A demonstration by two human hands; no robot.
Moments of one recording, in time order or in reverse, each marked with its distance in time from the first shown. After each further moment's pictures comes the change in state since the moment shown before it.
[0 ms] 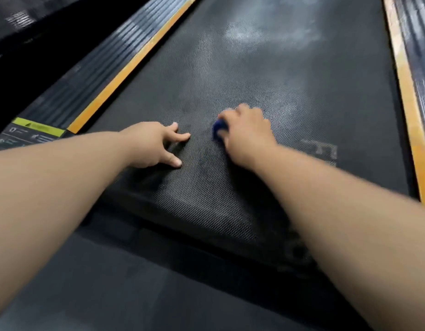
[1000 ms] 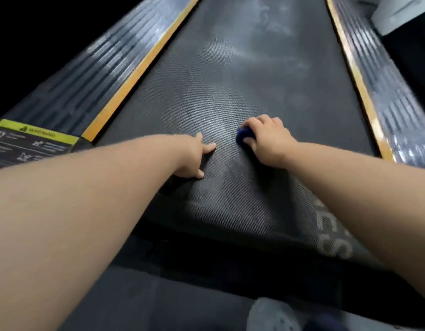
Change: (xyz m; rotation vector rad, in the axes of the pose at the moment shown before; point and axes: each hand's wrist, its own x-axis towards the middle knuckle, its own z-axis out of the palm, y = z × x) left_hand 0.003 -0.005 -0.009 0.404 -0.148 0.201; right_hand 0.009 -0.014 -0.021 -0.136 -0.209 0.210
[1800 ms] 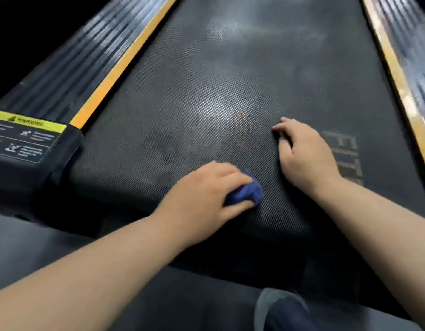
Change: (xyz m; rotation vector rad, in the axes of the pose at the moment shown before) left_hand -0.040 0.055 0.080 -0.462 0.801 0.434; right_hand -0.065 0.028 0.033 0.295 0.353 0.012
